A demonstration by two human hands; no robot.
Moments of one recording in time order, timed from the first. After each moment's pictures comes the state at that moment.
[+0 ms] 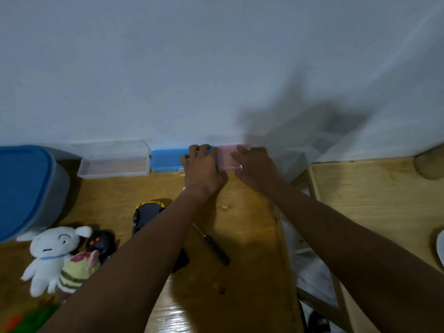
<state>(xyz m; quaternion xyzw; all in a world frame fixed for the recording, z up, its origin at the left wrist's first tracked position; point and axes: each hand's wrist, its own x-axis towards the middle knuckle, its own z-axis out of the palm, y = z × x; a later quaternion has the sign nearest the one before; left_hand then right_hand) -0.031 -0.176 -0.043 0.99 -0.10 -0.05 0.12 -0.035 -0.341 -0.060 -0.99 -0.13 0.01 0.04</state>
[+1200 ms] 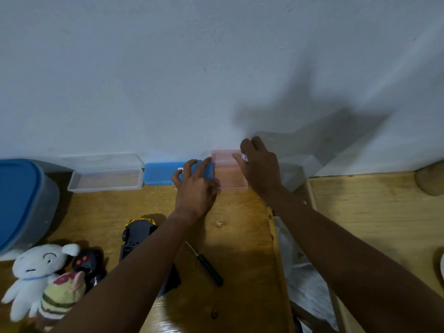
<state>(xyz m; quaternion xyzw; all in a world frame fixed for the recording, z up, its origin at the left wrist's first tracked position) -0.033 -0.165 -0.064 0.98 -0.15 -0.04 0.13 -0.013 -0.355 -0.048 -0.96 -0.07 -0.24 0.16</state>
